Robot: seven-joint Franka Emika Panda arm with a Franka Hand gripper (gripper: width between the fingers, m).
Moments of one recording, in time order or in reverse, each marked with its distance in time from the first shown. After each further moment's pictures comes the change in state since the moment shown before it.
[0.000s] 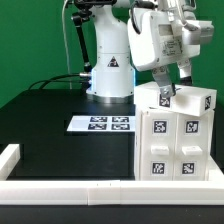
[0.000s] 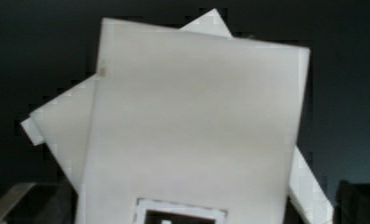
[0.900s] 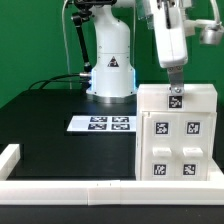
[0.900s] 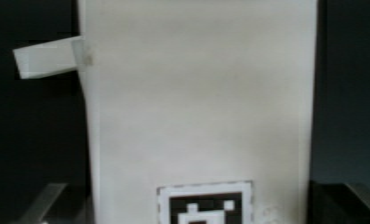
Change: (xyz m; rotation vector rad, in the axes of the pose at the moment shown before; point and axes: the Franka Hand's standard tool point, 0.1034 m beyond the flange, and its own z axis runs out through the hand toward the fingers) arm 0.003 0.003 0.003 -0.006 0.072 -0.184
